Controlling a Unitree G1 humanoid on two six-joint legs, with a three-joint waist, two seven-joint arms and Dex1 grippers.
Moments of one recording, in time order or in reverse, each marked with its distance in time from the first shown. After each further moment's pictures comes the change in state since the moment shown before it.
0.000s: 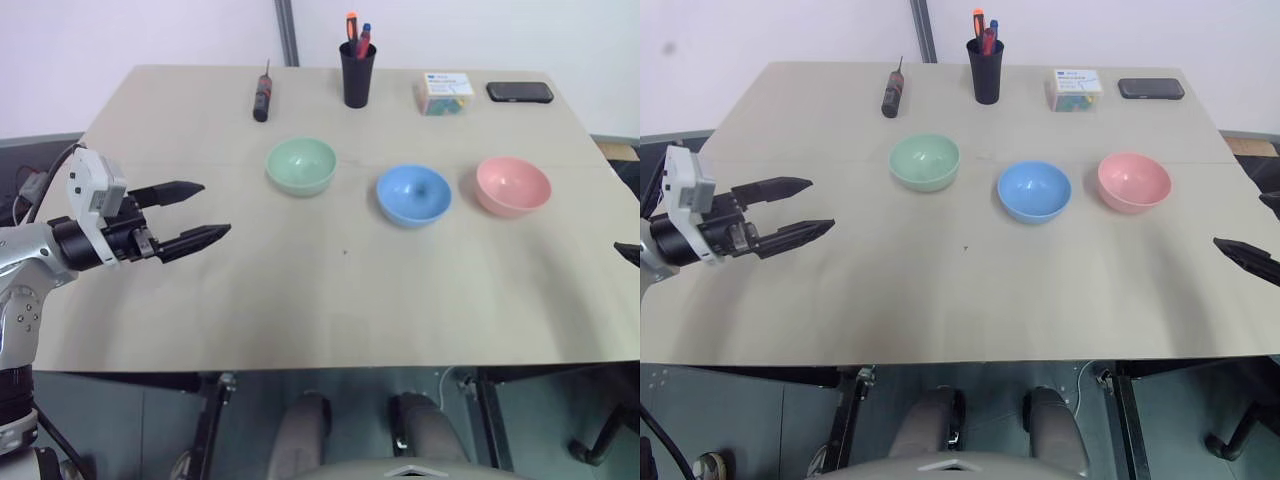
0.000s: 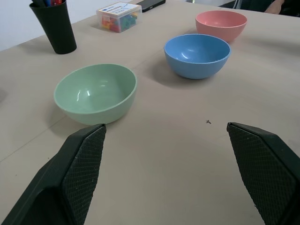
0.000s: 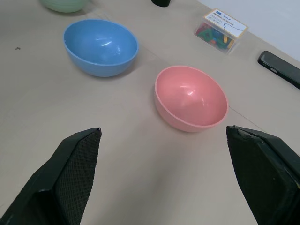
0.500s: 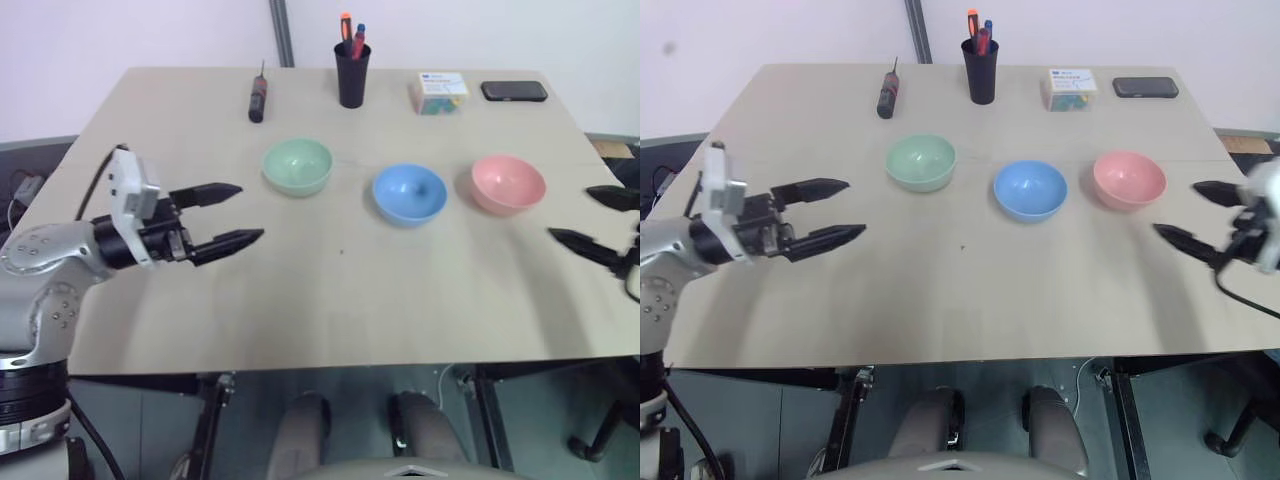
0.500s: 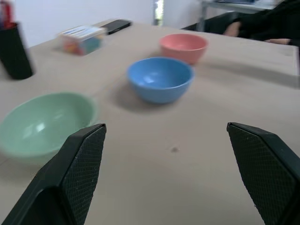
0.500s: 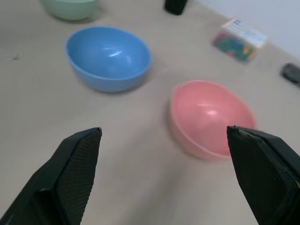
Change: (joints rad) left arm -0.073 -0.124 -0.116 -0.114 -0.037 0.015 0.002; right arm -0.365 0.078 0.517 0.034 -0.143 -0.008 -0.200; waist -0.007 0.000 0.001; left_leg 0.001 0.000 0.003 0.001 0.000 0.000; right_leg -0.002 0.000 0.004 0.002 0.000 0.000
